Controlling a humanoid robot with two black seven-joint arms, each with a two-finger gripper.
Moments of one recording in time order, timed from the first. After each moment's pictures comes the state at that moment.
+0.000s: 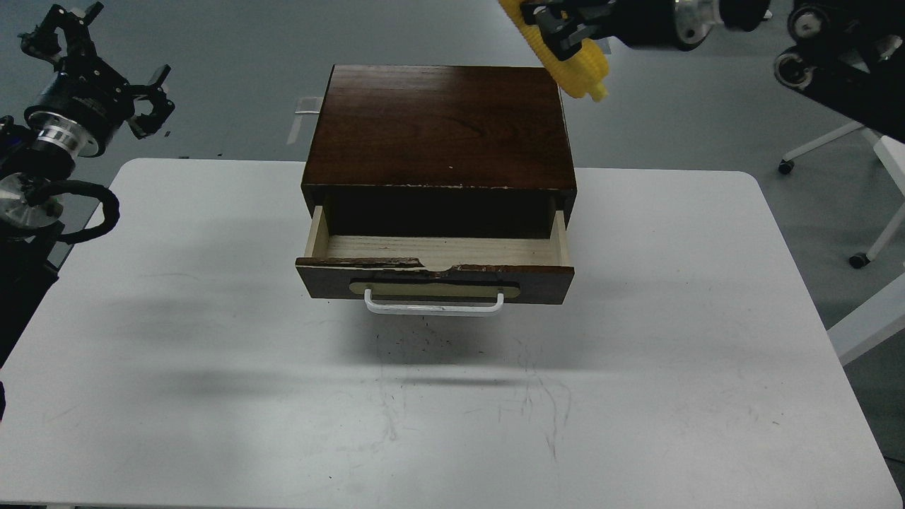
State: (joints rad) left arm -0.95 0.48 -0.66 -0.38 -0.20 -0.49 -0.23; right arm 1.70 -0.45 -0.04 1.22 -1.69 0.31 0.21
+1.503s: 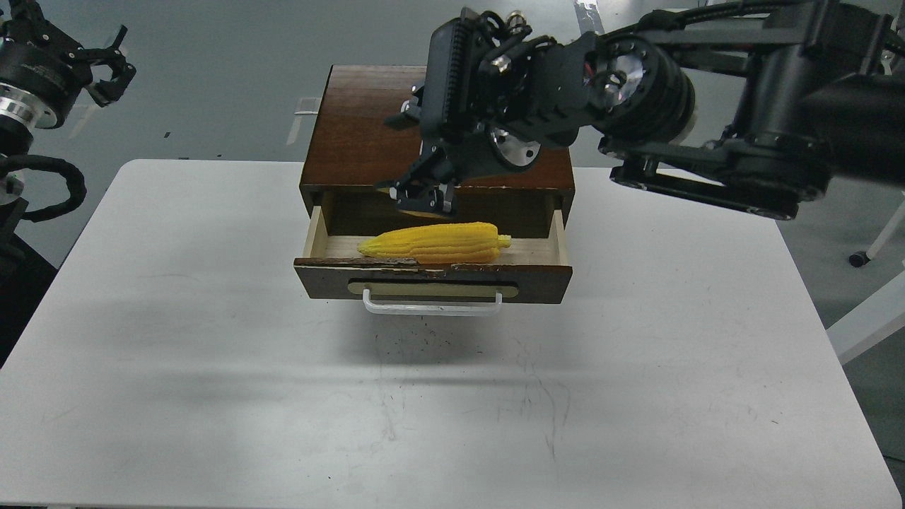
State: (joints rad) left arm -1.01 0.56 -0.66 -0.43 -0.20 -0.49 -0.23; right arm 1.69 -0.31 -0.03 1.28 -1.92 0.31 0.24
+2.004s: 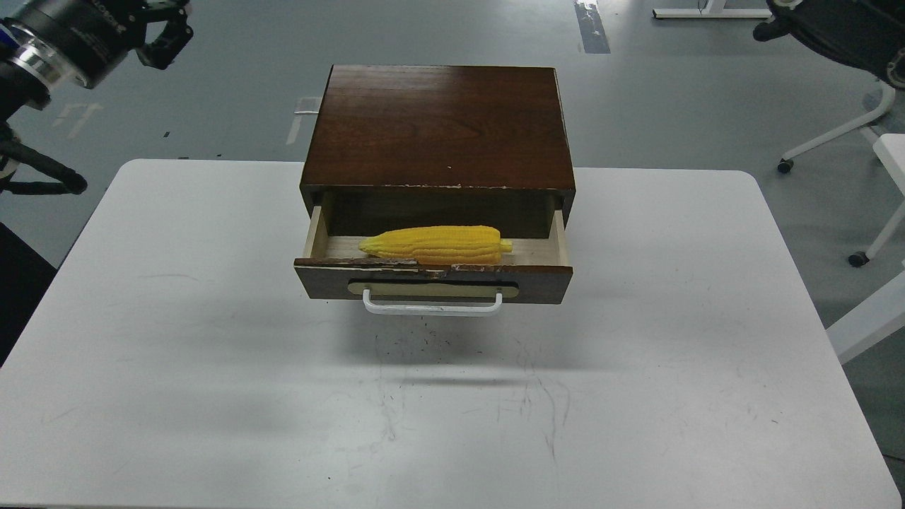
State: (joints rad) left arm -1.02 0.71 -0.66 -0.92 0.30 -0.49 -0.27; right arm 1.58 -0.50 0.14 0.88 -0.96 0.31 0.24
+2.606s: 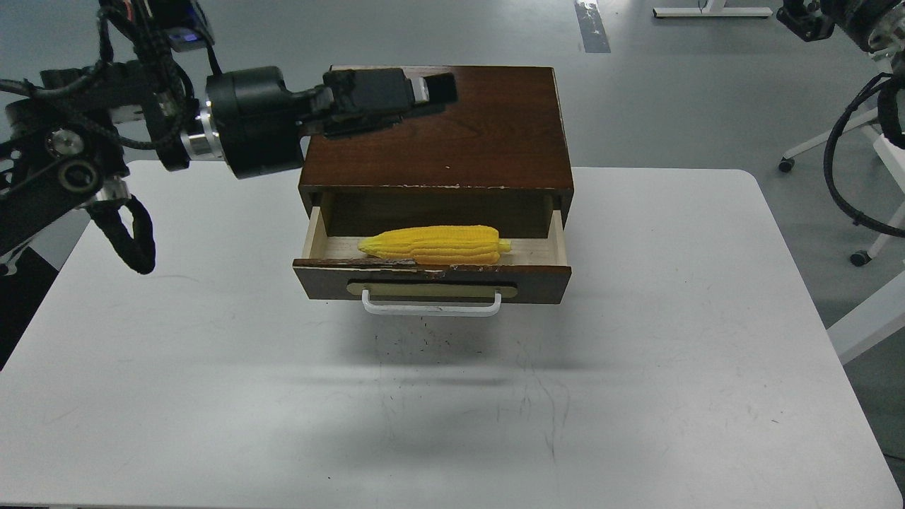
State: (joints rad) left arm -0.99 0.72 -0.64 -1.56 1.07 -0.49 -0.36; right arm 1.25 -0.58 0.30 0.45 0.01 0.44 0.24
